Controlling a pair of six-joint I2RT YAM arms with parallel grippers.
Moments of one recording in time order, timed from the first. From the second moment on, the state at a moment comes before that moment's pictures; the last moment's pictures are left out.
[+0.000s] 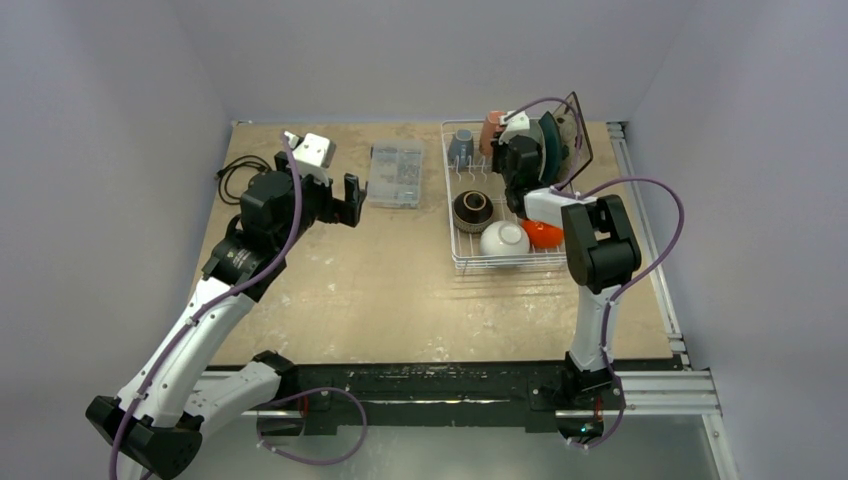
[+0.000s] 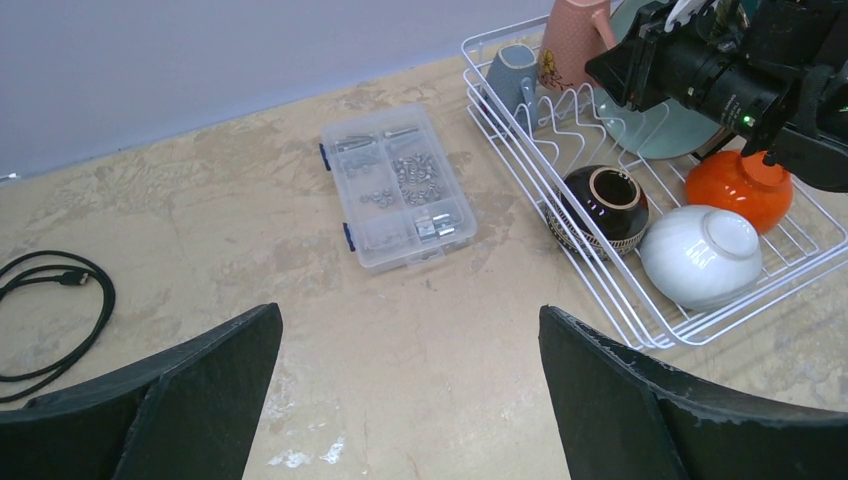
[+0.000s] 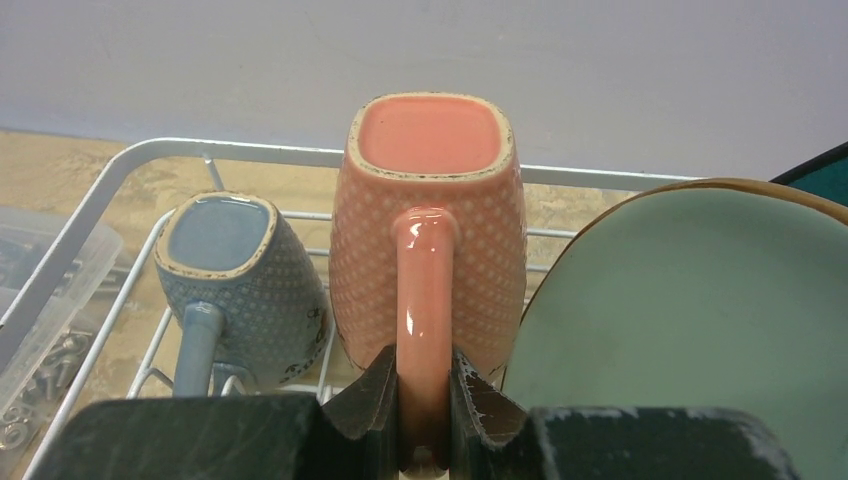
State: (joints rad) left arm -0.45 0.95 1.08 -0.35 -0.07 -0.04; right arm 0.27 2.04 1.25 0.61 0.17 -0.01
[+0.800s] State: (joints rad) left arm -0.45 0.95 1.07 -0.34 -0.06 -0.04; right arm 0.27 2.07 1.46 0.20 0.19 0.05
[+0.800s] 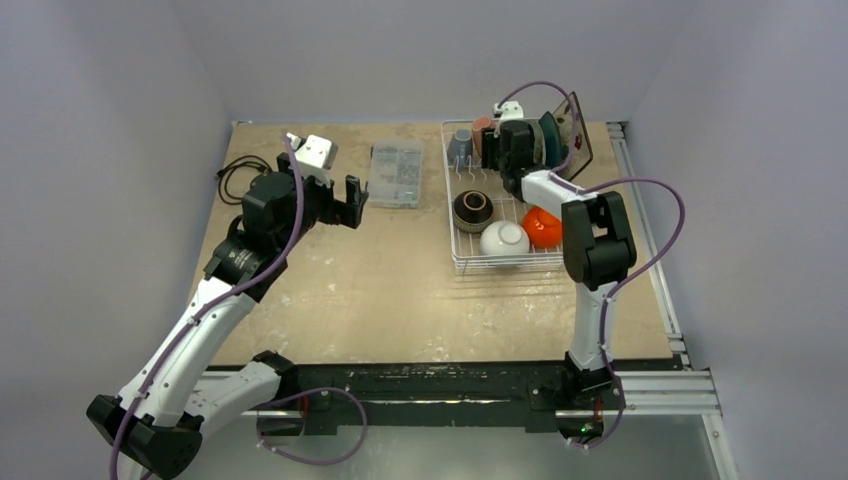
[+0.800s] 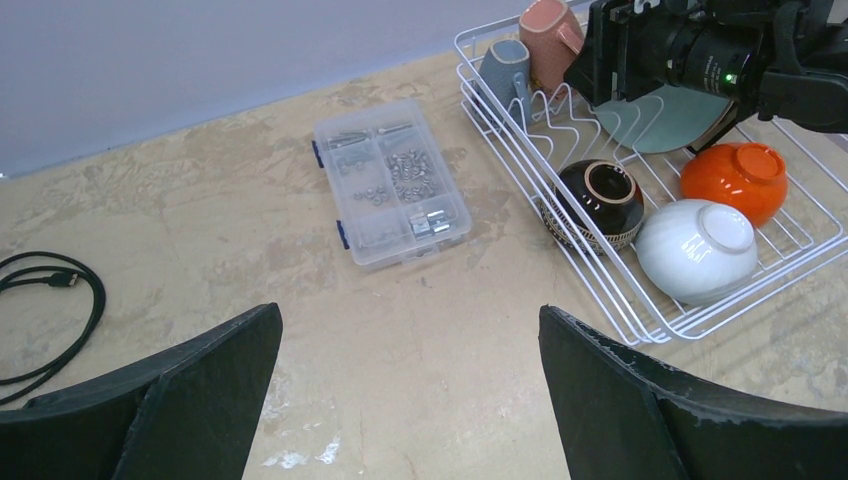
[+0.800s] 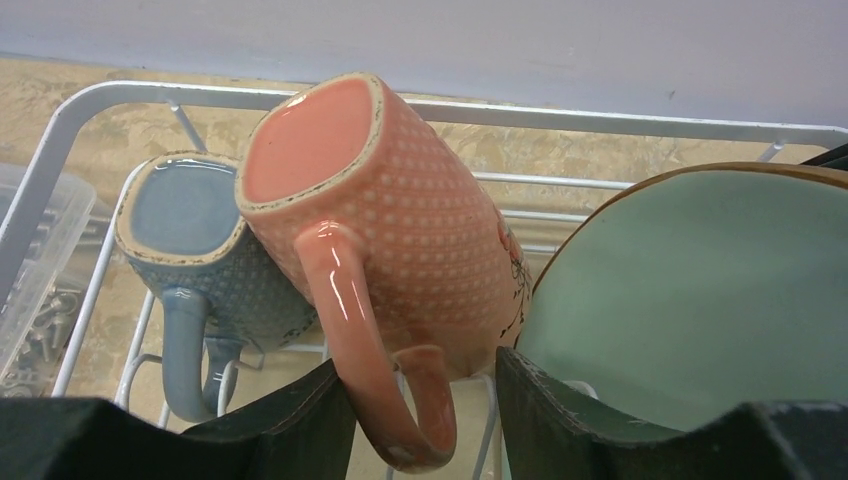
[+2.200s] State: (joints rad) left arm -0.45 0.96 1.06 -0.33 -0.04 -0.05; right arm 0.22 2.10 1.60 0.05 0.06 0.26
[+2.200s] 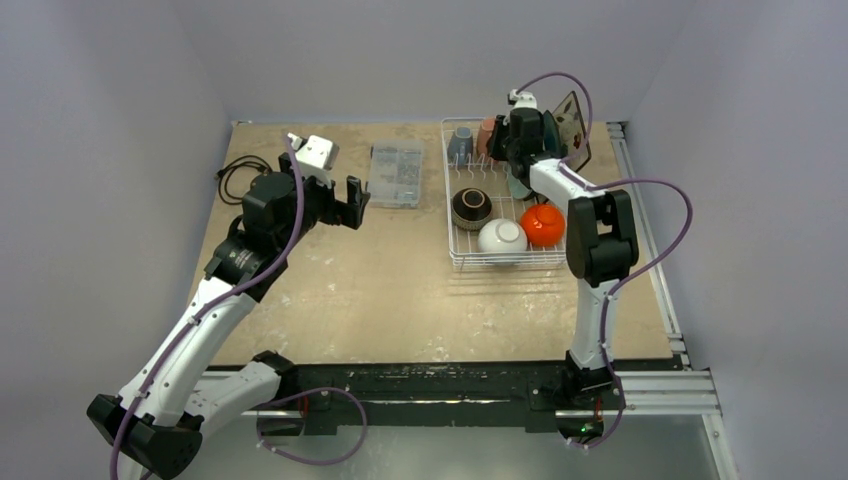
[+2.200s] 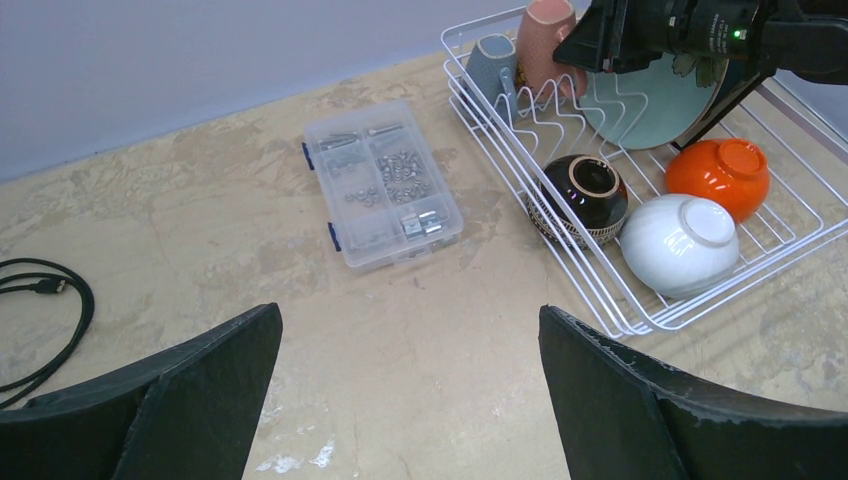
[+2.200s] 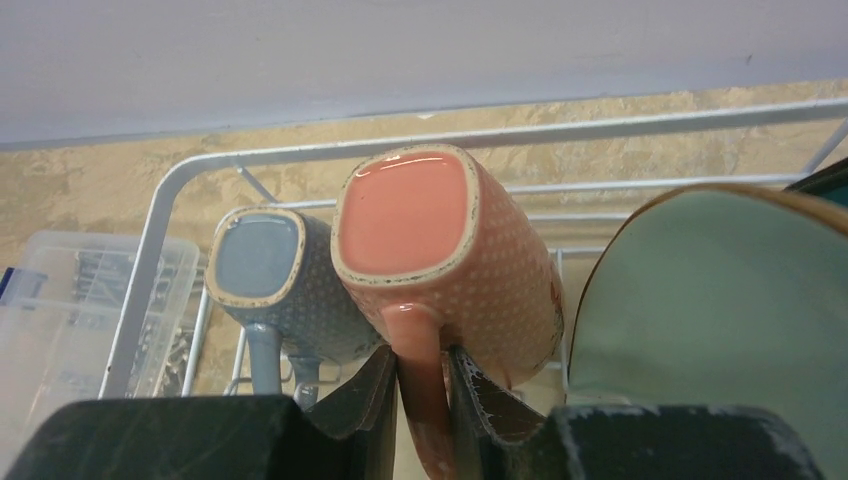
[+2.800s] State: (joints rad) left arm -0.45 0.97 1.06 -0.33 -0.03 -0.05; right arm 0.21 2.09 1.58 -0.02 0.05 0.28
